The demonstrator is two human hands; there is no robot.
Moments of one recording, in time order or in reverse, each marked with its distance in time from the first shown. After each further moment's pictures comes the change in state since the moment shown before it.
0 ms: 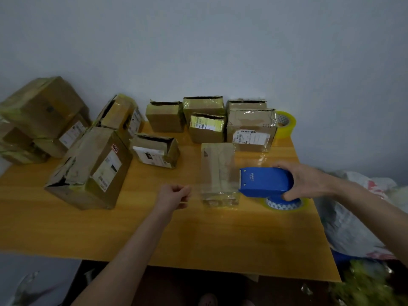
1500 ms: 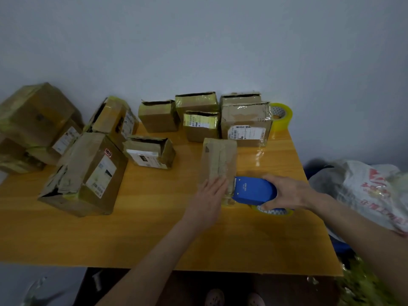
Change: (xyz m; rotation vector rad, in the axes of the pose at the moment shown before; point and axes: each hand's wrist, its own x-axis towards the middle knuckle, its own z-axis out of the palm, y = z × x) left_hand -0.005 -0.011 0.076 1.231 -0.218 0.868; right_hand 0.021 0.021 0.050 -0.207 -0.010 0.121
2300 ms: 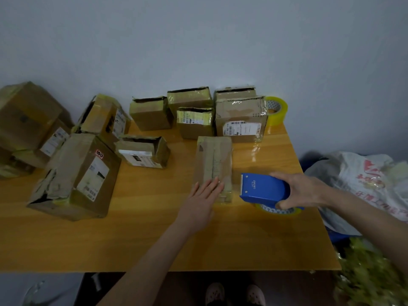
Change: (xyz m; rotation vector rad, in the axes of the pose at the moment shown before) left_hand -0.002 -0.018 0.013 0.074 -0.161 -0.009; right_hand -0.018 0.029 -0.007 0.077 -0.010 -0.016
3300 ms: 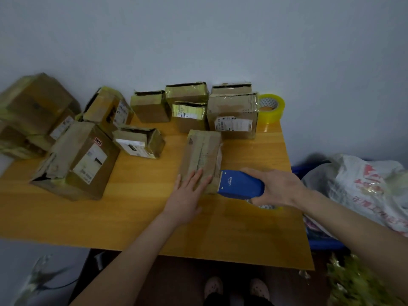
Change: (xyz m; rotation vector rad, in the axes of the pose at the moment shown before) left_hand 0.003 0.032 0.002 0.162 0.011 -0.167; right_hand 0.000 0.000 0.006 -0.300 0.145 -0.156
